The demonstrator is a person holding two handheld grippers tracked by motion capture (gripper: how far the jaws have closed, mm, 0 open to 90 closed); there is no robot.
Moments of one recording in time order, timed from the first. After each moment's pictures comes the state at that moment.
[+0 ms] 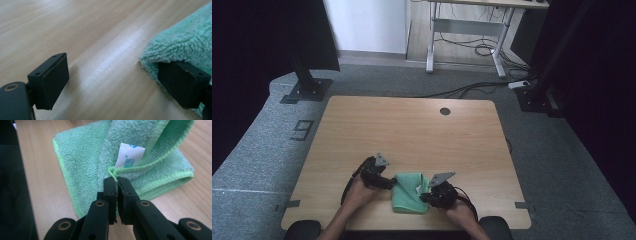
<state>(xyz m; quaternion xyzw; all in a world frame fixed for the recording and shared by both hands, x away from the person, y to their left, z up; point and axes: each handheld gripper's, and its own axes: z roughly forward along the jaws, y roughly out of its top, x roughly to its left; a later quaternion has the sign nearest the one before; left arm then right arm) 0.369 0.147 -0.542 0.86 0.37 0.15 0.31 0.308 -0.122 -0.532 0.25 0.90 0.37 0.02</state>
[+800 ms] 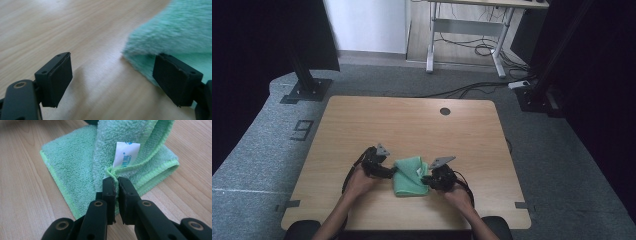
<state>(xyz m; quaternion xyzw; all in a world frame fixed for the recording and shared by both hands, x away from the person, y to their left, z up) 0.398 0.150 -0.532 0.87 0.36 0.14 0.30 0.360 -0.124 -0.532 0.29 0.88 0.38 0.05</state>
